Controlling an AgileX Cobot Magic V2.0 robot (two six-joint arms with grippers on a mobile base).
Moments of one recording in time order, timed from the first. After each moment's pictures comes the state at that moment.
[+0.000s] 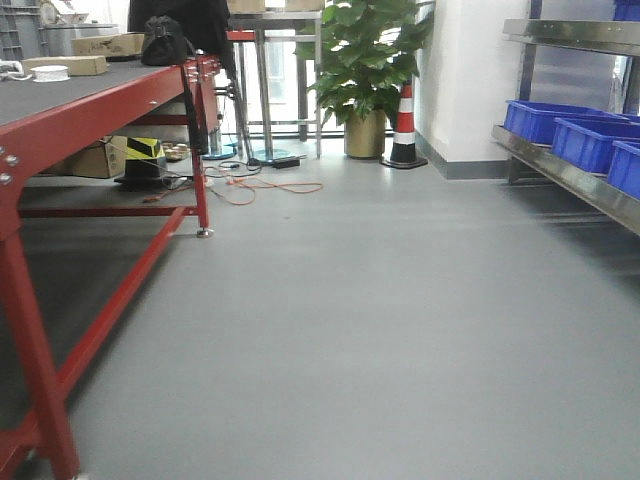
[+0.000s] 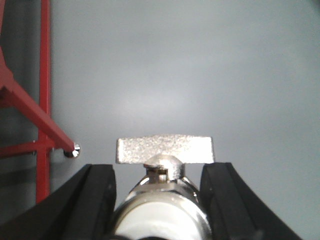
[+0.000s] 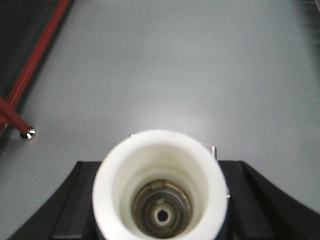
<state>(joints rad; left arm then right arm) -0.15 1.43 -1.68 0.06 1.06 -0.04 0.09 1.11 -1.47 0.16 1.06 -0.09</state>
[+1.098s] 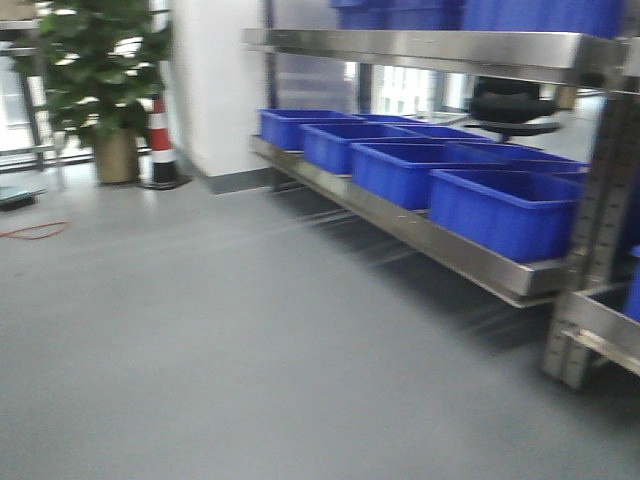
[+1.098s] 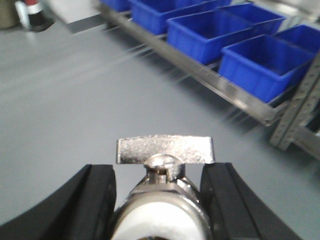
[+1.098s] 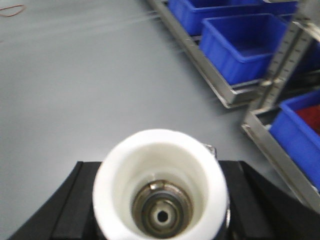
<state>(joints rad) -0.15 1.43 -1.68 0.07 0.73 -0.04 0.10 1.11 -1.47 0.16 0.96 -0.09</state>
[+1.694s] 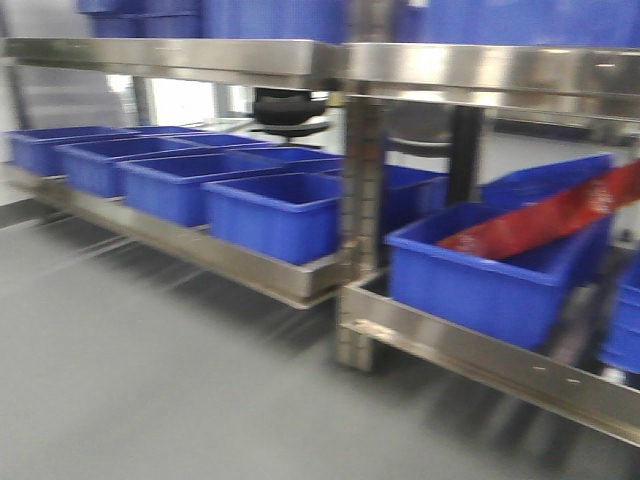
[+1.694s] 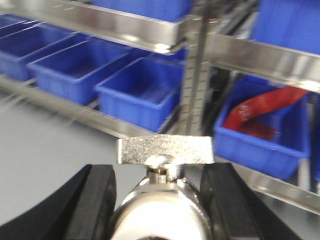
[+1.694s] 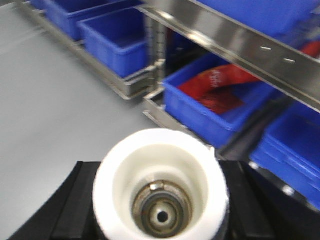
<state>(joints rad) -0.15 1.43 -1.68 0.07 0.70 -0.04 0.10 1.11 -1.47 0.16 0.96 -0.09</state>
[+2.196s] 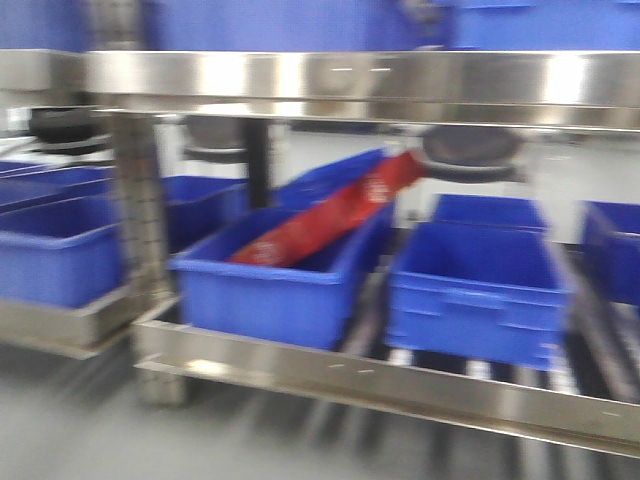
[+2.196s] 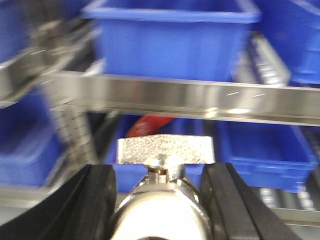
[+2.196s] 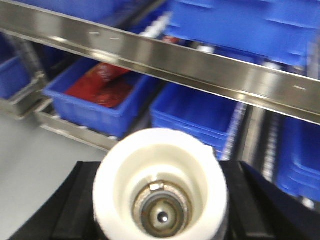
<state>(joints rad) -0.15 1.43 -1.68 0.07 0.69 -0.04 0.10 1.11 -1.47 0.16 0.96 -0.09</state>
